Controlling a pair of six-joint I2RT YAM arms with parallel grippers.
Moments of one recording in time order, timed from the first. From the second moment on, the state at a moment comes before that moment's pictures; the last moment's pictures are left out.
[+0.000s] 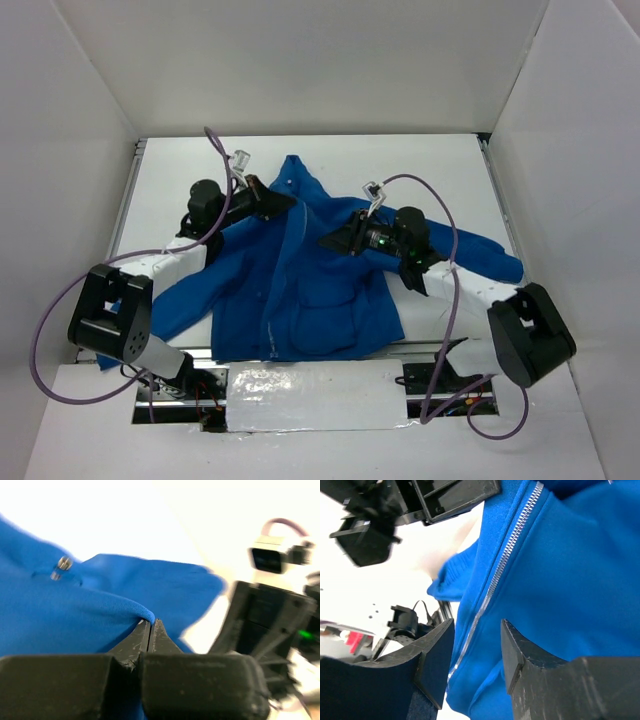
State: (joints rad) left arm -0.28 1.48 0.79 0.63 0.60 -0.68; right arm 0.48 1.35 0.60 0.65 -0.64 0.76
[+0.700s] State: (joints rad) left arm -0.30 1.60 0.61 1.17 1.13 -1.19; right arm 0.42 1.31 0.54 0.74 -0.66 0.85
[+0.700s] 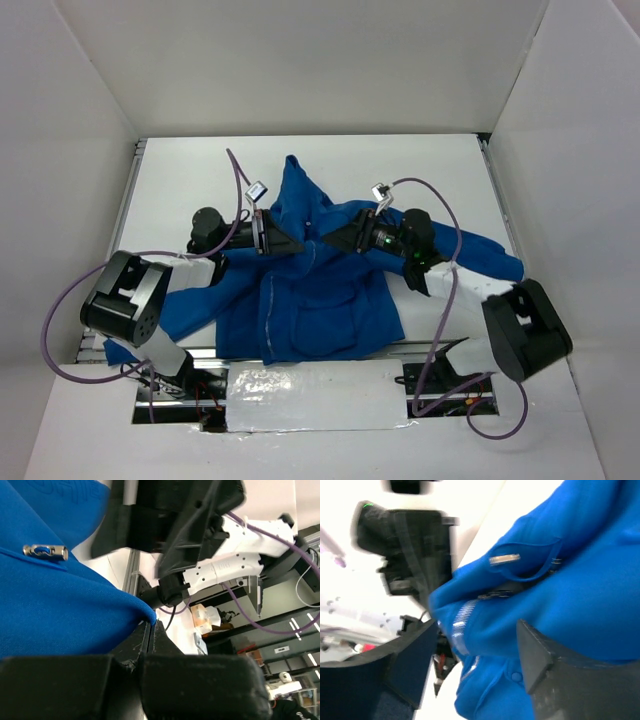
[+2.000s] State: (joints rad) left arm -0.43 1.11 0.35 0.49 0.74 -0.42; right arm 0.52 1.44 0.57 0.77 -0.55 0.89
